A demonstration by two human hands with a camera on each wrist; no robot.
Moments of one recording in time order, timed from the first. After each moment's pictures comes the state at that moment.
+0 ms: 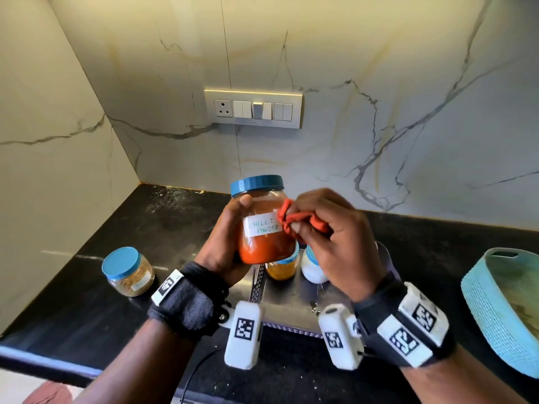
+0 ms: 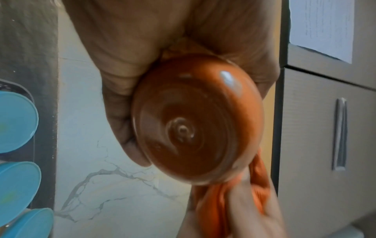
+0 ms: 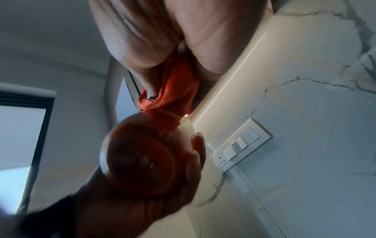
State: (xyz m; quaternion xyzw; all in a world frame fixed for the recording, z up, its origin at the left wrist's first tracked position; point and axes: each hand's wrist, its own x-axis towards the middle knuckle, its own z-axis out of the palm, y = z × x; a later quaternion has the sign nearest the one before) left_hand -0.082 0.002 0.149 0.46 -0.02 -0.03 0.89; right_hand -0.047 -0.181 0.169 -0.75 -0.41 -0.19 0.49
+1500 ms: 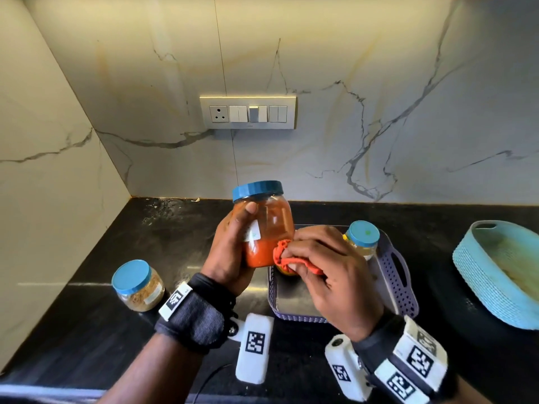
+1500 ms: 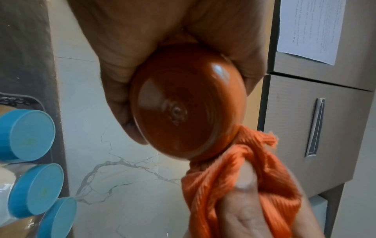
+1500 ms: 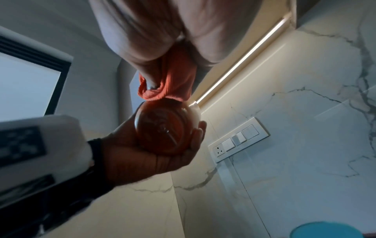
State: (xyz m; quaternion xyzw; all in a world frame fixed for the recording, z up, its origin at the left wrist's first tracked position) left_hand -0.109 0.039 0.140 0.48 0.00 0.01 0.88; right_hand -0.124 -0.145 0.138 -0.79 -0.39 -0.28 0.39
